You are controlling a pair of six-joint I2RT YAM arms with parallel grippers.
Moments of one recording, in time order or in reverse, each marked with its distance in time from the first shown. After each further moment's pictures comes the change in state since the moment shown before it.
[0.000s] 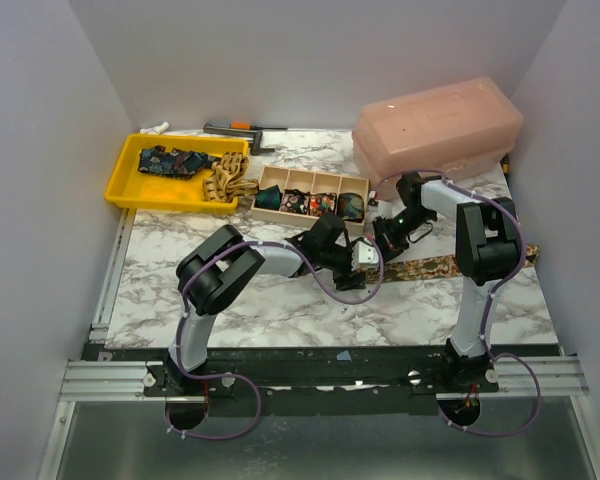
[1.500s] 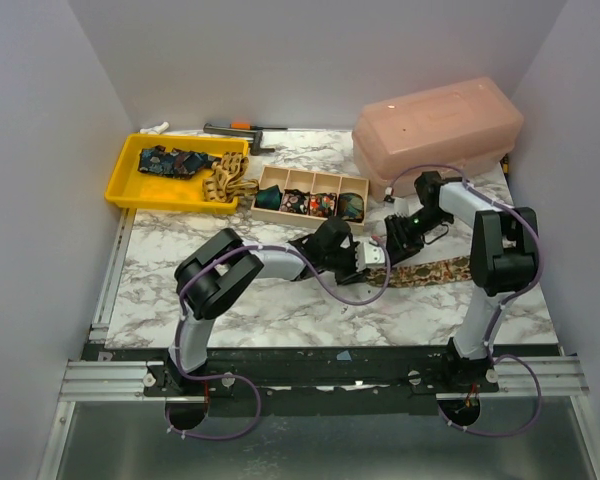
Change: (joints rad) left arm -0.035 -0.023 0.003 -0.042 -0.139 -0.050; right arm -0.073 -0.111 -0.063 -0.007 0.032 -0.027
